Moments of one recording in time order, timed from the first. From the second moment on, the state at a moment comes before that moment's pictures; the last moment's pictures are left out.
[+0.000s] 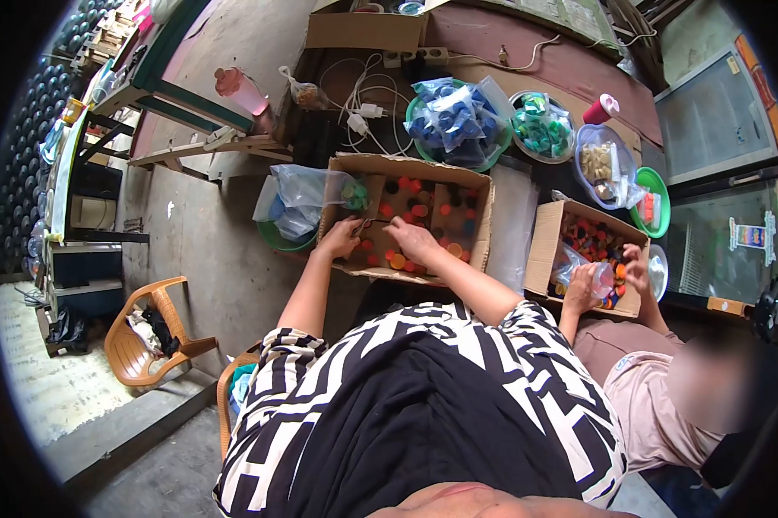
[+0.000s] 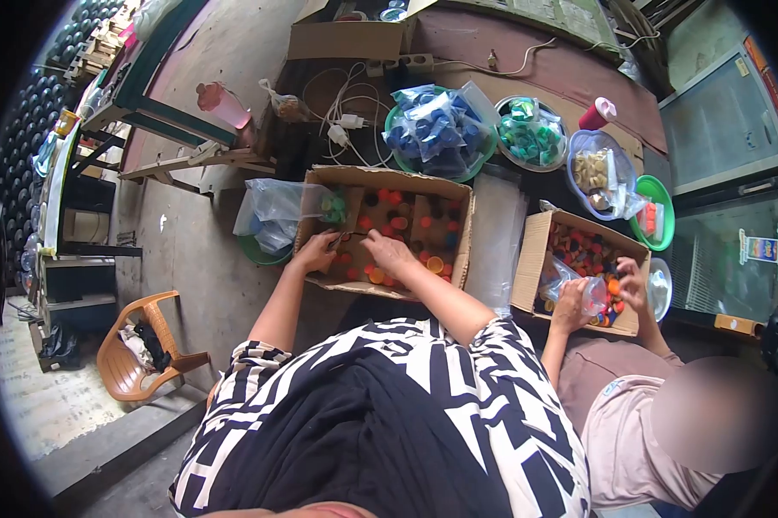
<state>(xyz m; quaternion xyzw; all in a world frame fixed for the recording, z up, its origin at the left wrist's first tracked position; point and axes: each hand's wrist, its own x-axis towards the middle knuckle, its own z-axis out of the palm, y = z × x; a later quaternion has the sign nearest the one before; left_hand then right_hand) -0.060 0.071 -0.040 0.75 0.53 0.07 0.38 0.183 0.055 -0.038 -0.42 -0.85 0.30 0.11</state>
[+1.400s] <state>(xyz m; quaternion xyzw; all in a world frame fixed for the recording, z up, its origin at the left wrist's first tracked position) -0.051 0.061 -0.021 0.74 0.52 0.11 0.40 0.137 0.114 -0.126 -0.39 -0.92 0.06 0.05</state>
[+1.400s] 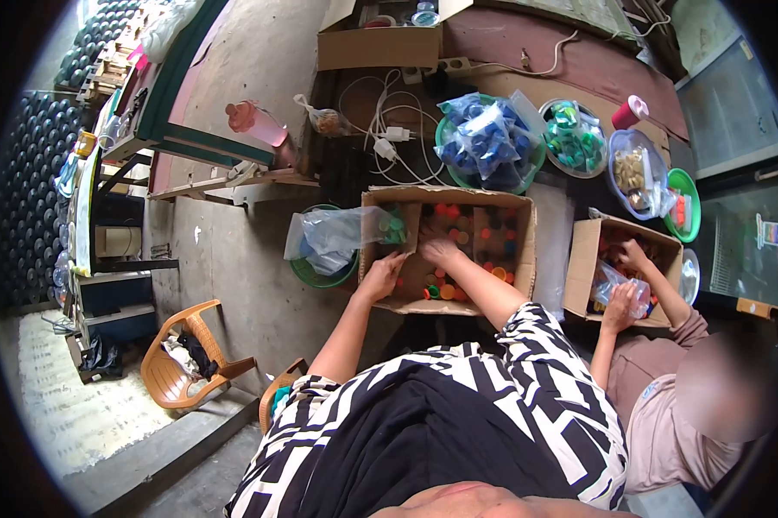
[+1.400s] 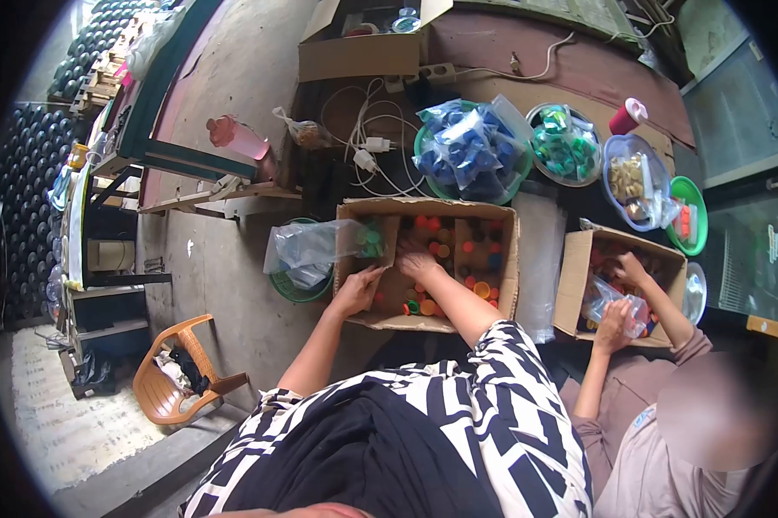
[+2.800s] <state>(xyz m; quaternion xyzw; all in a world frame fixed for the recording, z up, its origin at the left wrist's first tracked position) -0.080 0.044 0.044 0.52 0.69 0.29 0.40 0.228 0.053 -0.051 -0.68 -0.67 0.25 0.16</state>
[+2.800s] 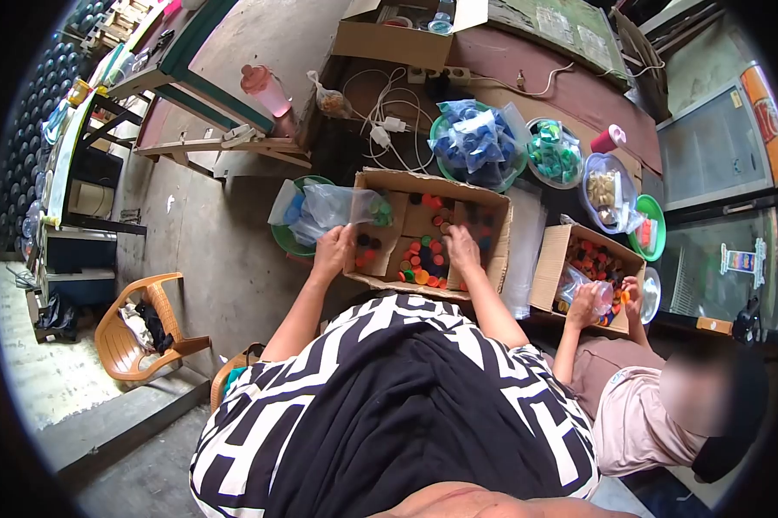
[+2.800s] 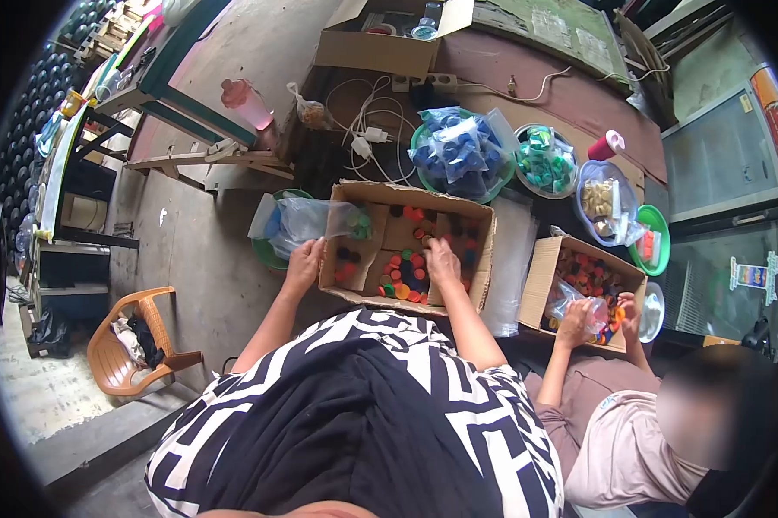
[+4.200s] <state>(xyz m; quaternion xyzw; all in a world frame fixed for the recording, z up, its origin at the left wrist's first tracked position) -0.036 0.084 0.117 0.62 0.57 0.40 0.35 0.192 0.044 -0.074 -0.61 -0.75 0.22 0.09</state>
